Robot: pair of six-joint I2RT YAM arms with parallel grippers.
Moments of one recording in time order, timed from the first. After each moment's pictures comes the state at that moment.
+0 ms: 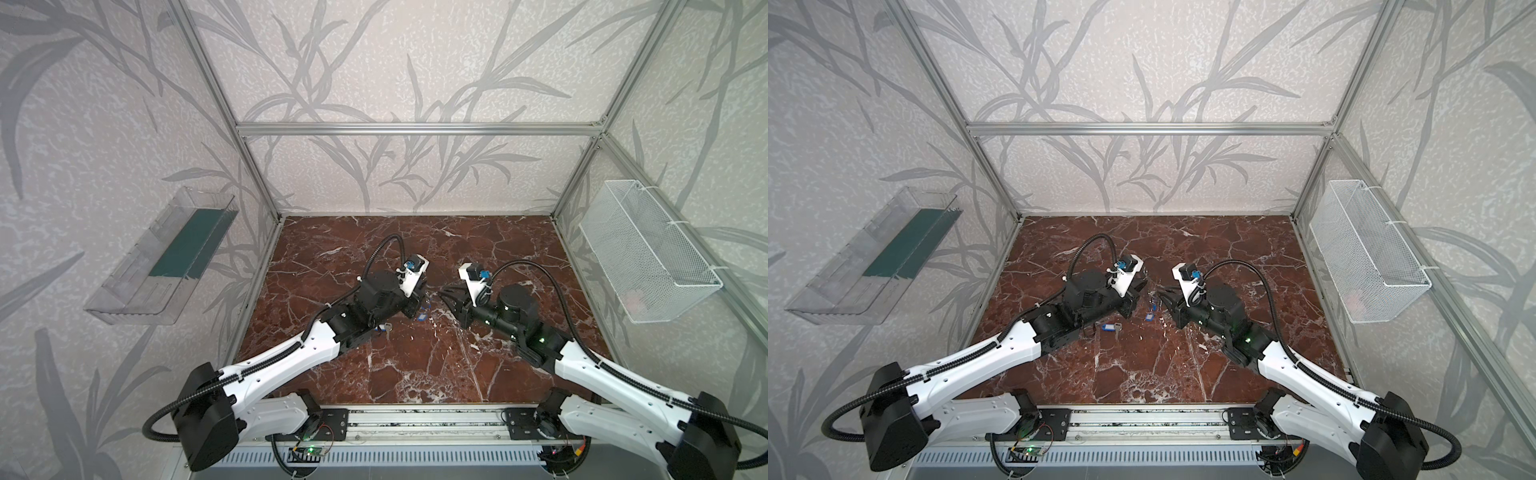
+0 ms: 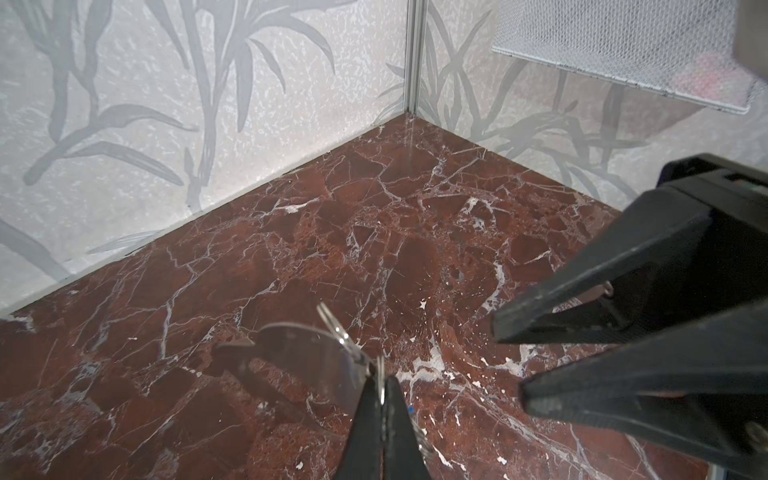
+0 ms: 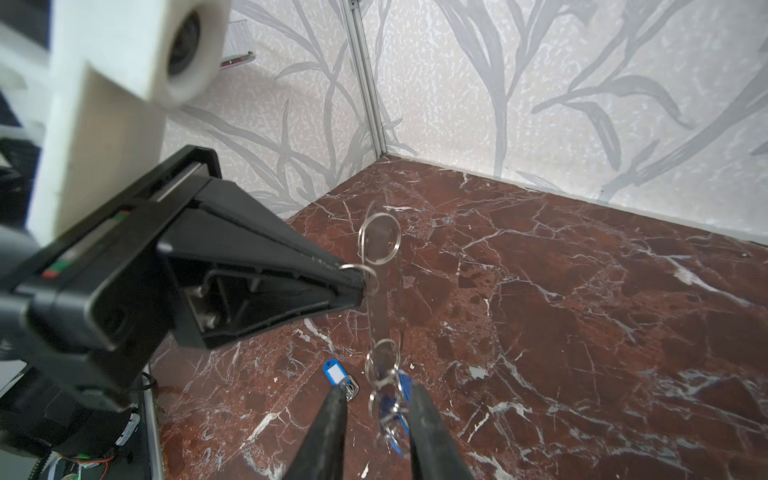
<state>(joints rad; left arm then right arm) -0.81 1.17 0.84 0.01 -0.01 -0.04 0.74 0.96 0.61 0.15 -0.15 0.20</state>
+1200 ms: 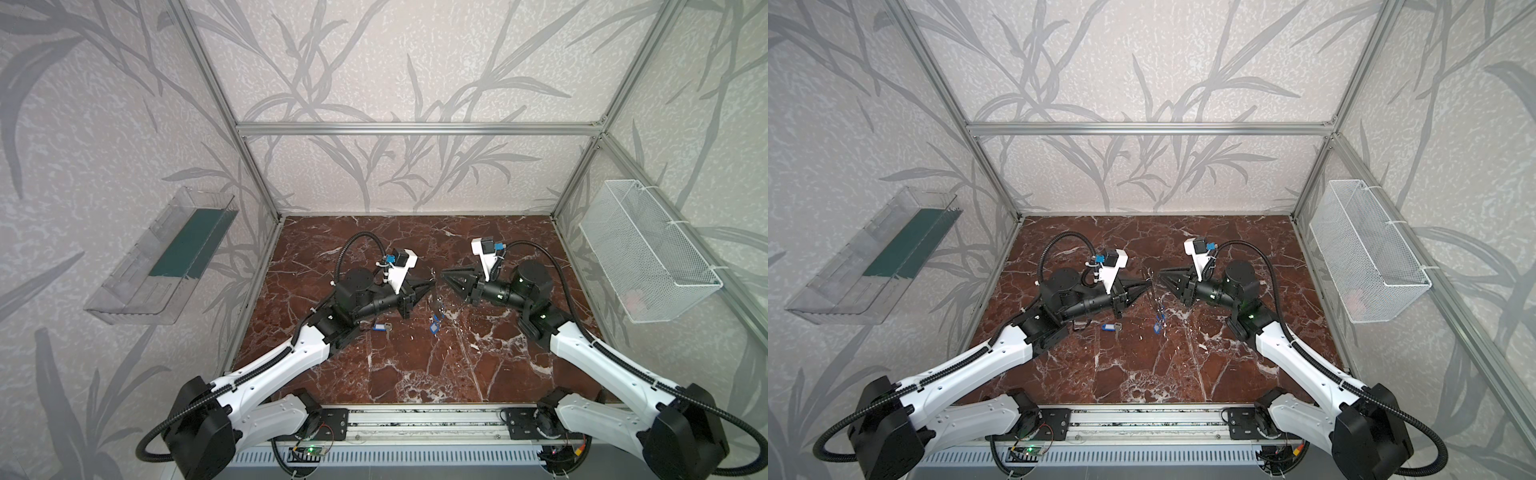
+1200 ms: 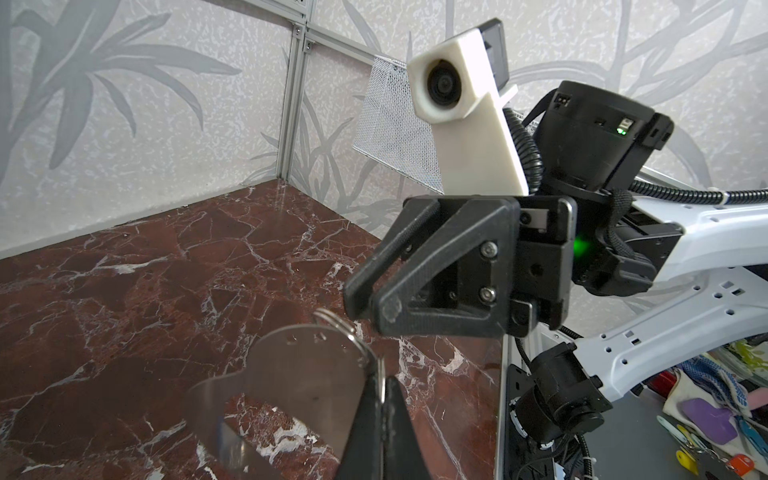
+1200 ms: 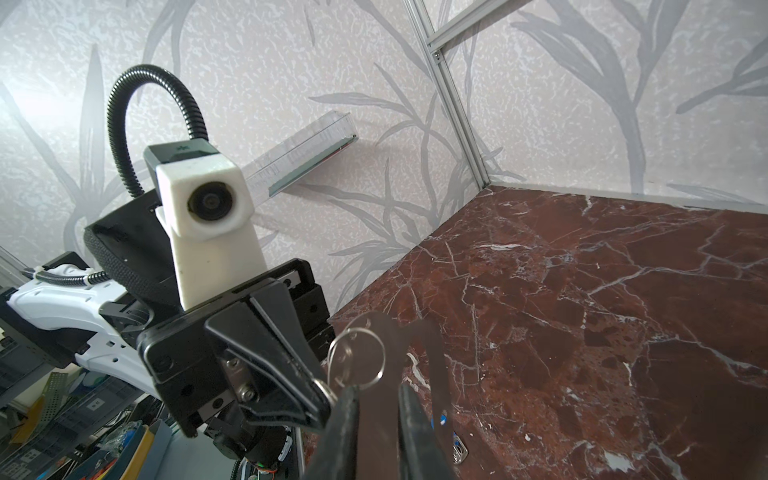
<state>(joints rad) -0.71 1.11 0.76 0.26 0.46 -0.29 0.50 1.11 0.71 0.41 -0.71 0.53</state>
